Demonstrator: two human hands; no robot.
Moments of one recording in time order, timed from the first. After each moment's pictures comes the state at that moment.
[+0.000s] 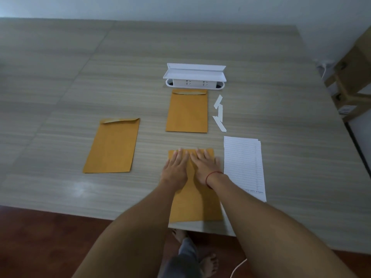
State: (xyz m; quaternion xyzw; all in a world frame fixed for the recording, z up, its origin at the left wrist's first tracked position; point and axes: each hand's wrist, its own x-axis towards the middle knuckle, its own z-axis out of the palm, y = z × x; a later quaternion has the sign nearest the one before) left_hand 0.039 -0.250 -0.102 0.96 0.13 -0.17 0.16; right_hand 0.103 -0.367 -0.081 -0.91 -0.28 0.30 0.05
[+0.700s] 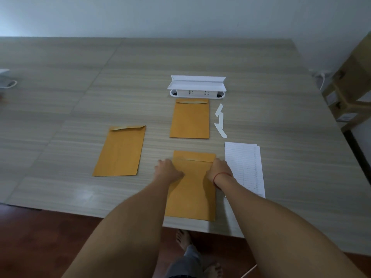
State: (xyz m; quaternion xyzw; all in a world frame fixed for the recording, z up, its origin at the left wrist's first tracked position) left_hand 0.037 -0.227 -0.051 0.89 0.35 -0.20 0.23; right_hand 0.105 -0.380 -0.059 -0.95 -0.03 0.27 0.18
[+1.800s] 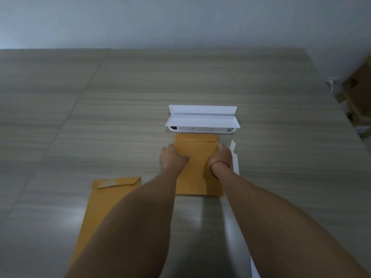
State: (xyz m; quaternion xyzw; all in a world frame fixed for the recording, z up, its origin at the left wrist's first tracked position) left_hand 0.271 -0.126 -0.042 0.85 0.40 -0.07 0.34; right_hand 0.330 -0.246 -0.073 -0.94 0.12 0.13 0.31
